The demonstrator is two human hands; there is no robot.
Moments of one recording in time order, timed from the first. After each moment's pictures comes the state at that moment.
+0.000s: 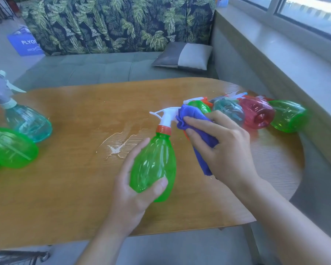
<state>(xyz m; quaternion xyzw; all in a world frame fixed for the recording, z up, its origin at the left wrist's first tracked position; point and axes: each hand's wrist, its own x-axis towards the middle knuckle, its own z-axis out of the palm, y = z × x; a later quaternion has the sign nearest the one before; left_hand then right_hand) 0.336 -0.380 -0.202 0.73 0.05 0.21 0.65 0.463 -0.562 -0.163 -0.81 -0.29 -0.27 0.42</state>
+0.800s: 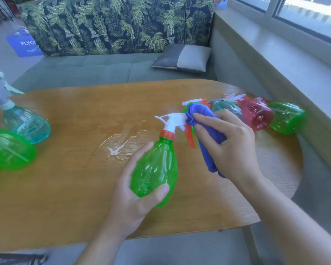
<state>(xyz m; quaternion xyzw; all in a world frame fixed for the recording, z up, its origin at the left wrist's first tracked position) 0.337 -0.377 -0.205 0.75 0.04 0.18 0.64 0.475 -0.571 -0.165 -0.82 -0.24 -0.24 0.47</state>
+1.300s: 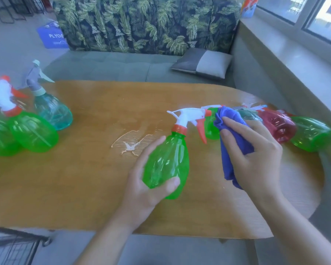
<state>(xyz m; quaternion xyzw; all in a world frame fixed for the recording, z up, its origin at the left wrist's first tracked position) 0.339 -0.371 -0.203 0.72 0.05 0.19 0.66 0.462 -0.571 -0.167 -0.79 -0.19 -0.21 0.54</state>
